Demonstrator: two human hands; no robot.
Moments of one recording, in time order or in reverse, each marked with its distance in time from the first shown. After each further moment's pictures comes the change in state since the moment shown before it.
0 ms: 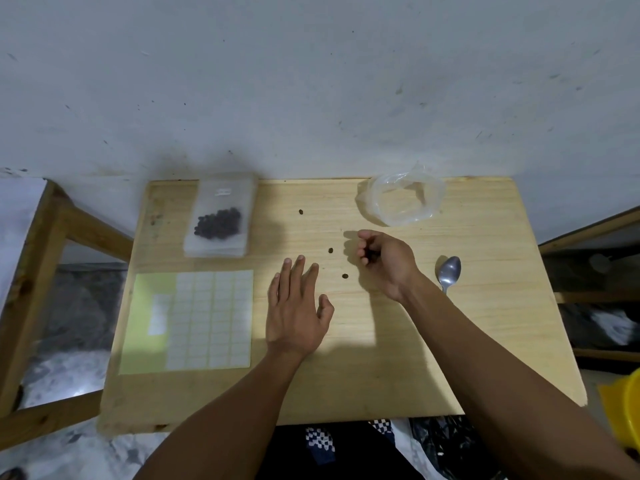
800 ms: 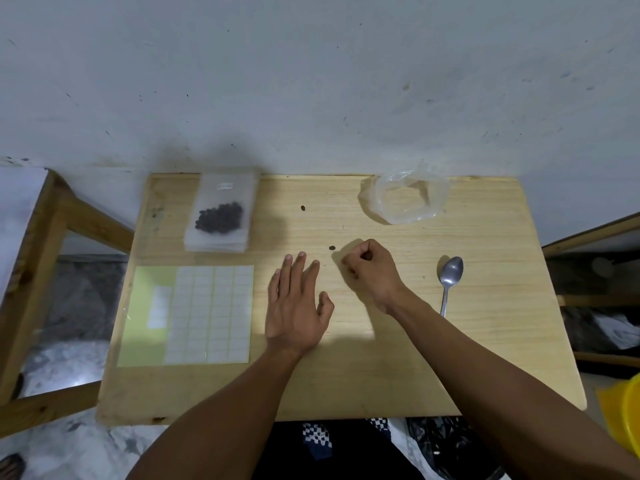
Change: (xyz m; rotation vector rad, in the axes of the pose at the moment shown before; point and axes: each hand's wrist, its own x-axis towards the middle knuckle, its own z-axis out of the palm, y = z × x) left_hand -0.001 -0.002 0.002 -0.016 0.024 0.009; right_hand 0.000 0.034 0.001 -0.655 0.011 -0.255
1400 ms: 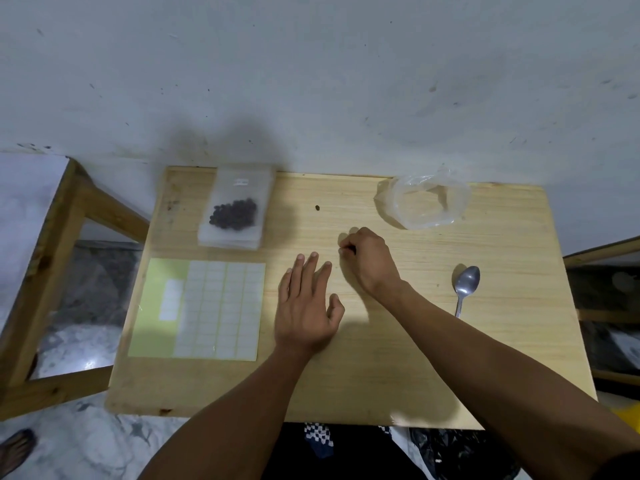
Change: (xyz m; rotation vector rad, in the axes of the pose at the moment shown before) left_hand 0.001 0.001 -0.002 -0.029 0.054 -0.002; right_hand 0.030 -0.011 0.021 -0.628 -0.057 -0.415
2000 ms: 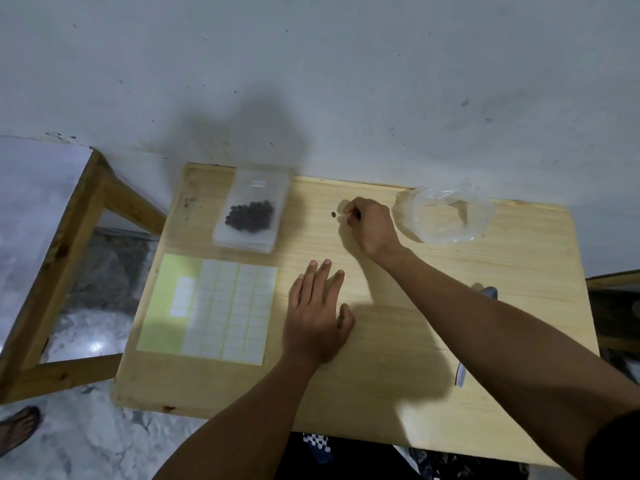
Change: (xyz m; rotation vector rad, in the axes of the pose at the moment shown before) left_hand 0.000 -0.001 0.000 -0.021 0.060 0.039; right_hand 0.067 -0.032 -0.013 0.080 -0.003 -0.010
